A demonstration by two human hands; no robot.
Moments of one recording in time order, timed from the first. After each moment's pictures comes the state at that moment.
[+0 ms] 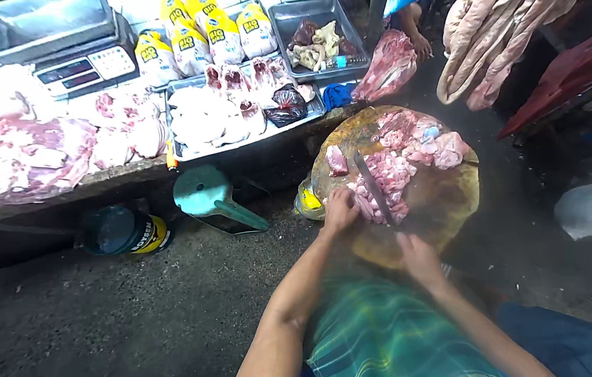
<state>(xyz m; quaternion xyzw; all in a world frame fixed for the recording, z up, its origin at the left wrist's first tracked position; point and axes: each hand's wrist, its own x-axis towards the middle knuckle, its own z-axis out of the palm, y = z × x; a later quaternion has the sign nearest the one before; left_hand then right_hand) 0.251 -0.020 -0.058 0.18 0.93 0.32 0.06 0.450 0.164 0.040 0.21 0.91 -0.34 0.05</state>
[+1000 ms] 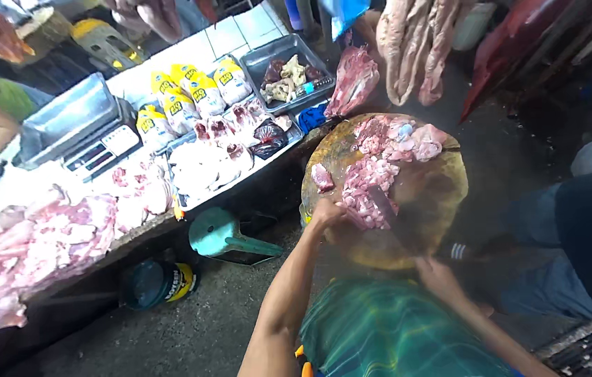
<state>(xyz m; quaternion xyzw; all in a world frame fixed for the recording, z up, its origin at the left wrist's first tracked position) 0.211 -0.007 0.020 0.13 0.90 0.28 0.30 0.532 0.207 -0.046 0.28 0.83 -0.48 0.08</state>
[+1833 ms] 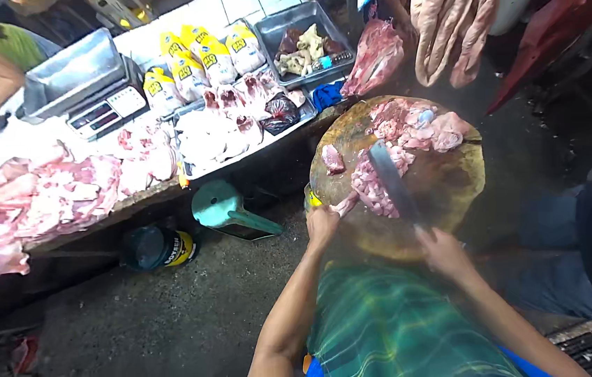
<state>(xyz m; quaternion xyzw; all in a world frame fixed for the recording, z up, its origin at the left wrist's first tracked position) 0.303 -0.057 0.016 -0.03 0.93 0.32 0.16 0.477 0.207 0.045 0.29 0.79 -0.53 0.14</state>
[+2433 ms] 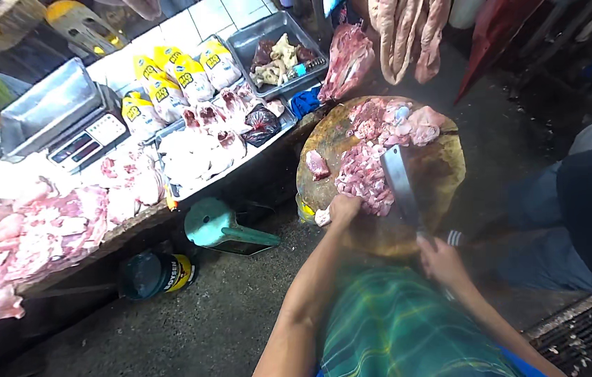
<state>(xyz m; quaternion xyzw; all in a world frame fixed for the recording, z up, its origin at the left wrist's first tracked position) 0.270 0.048 0.007 -0.04 0.92 0.26 0.28 0.524 0.199 0.023 0.38 0.70 -0.60 0.07</state>
